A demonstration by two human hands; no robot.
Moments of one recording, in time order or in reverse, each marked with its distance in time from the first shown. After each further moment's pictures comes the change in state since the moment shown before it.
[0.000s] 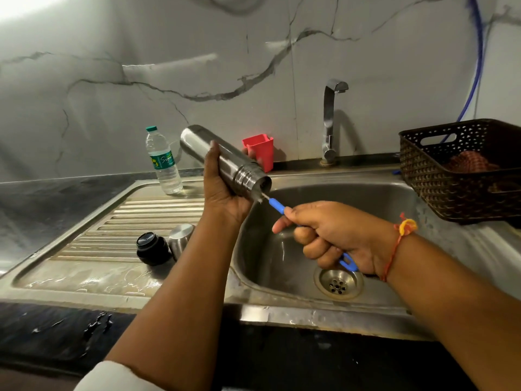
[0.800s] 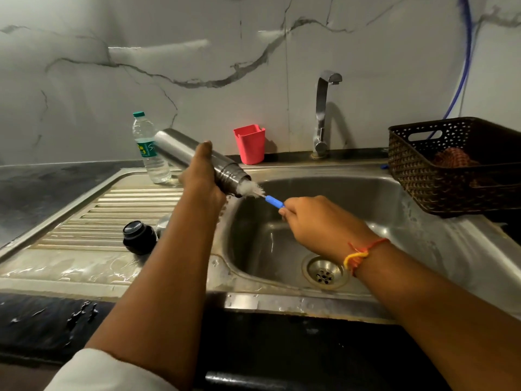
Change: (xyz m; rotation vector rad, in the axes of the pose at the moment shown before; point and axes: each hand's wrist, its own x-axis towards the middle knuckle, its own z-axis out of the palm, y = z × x) left_hand 0.018 0.015 -0.010 0.248 0.538 0.131; right_hand 0.017 0.014 0.005 -1.226 0.470 -0.279
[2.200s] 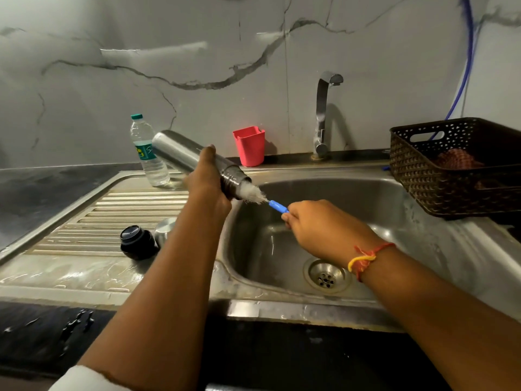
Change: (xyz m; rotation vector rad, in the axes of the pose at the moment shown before) left_hand 0.000 -0.005 0.003 0.041 -0.031 -0.019; right_hand 0.006 0.003 -0.002 0.006 -0.015 0.045
